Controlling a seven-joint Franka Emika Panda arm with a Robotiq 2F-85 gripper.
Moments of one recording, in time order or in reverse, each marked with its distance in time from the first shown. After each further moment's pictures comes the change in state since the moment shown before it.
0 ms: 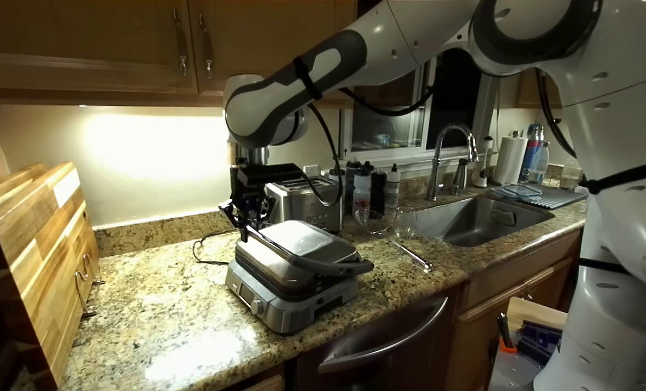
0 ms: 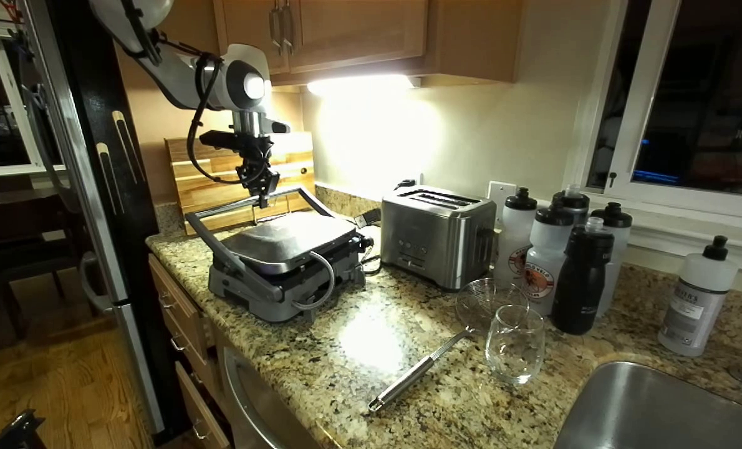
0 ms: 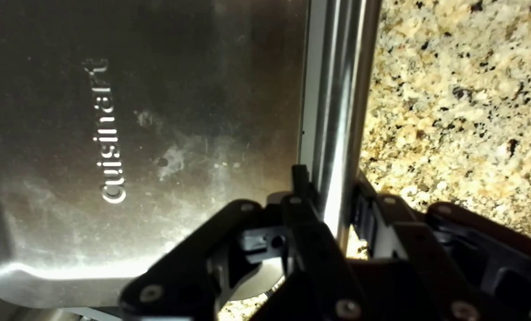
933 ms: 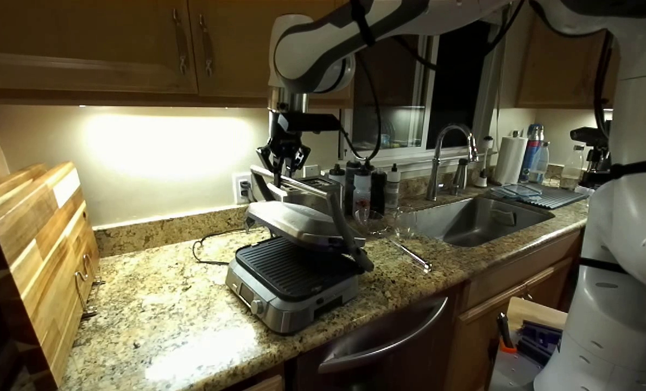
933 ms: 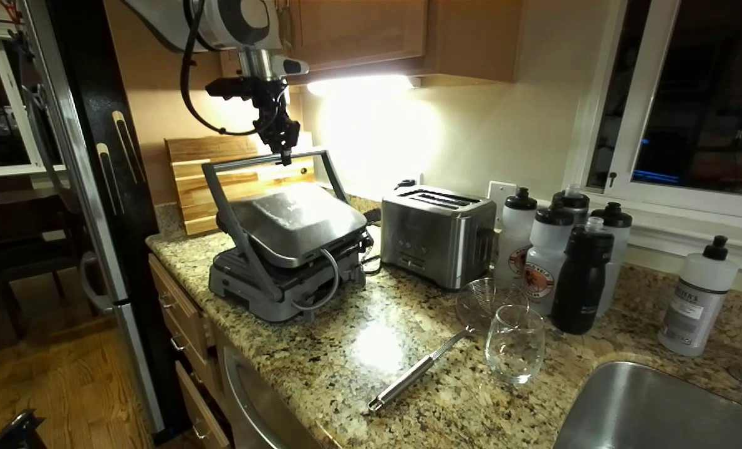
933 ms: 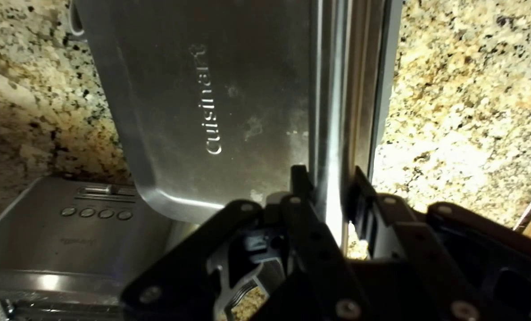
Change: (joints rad) arm -0.042 -0.300 -0.088 -0.170 -0.051 0.007 0.010
